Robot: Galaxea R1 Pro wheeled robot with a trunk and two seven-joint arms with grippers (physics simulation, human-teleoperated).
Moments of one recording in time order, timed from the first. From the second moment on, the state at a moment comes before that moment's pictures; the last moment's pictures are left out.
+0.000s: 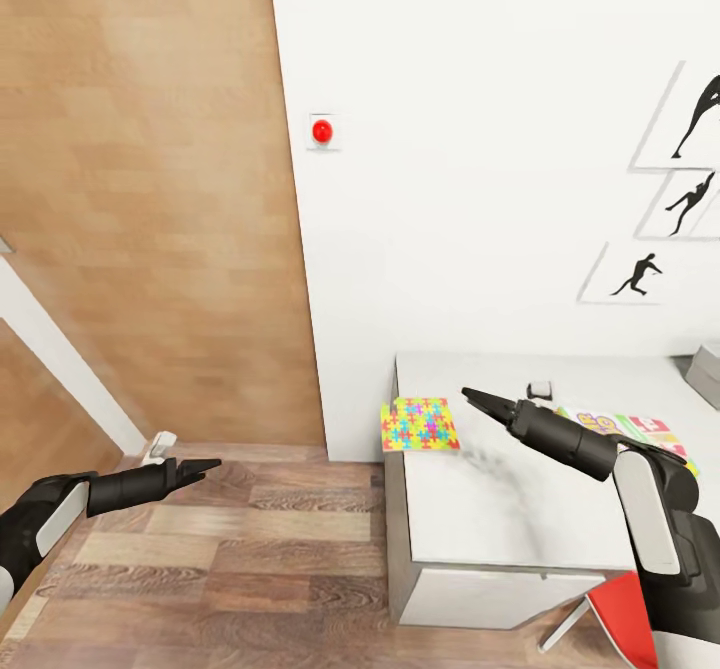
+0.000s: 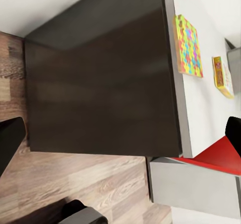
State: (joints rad) left arm -0.70 0.48 -0.14 -0.57 0.54 0.66 -1.05; right arm -0.46 -0.14 -0.26 -1.55 -0.62 1.03 0.86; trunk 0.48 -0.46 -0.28
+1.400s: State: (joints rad) left arm -0.70 0.48 -0.13 -0.57 0.55 0.68 -1.07; right arm -0.44 -0.13 -0.32 -1.54 -0.62 1.03 0.88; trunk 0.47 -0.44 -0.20
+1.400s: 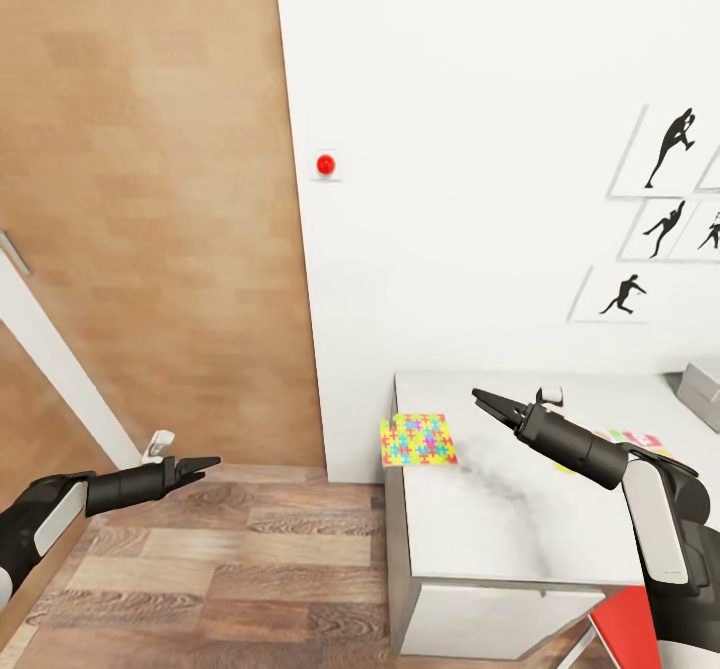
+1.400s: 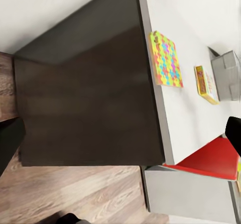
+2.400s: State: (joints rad) left arm -0.70 0.48 -0.13 -0.57 0.55 0.71 -1.11; right arm -0.44 -0.13 -0.32 -1.54 -0.62 1.02 0.88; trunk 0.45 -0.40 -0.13
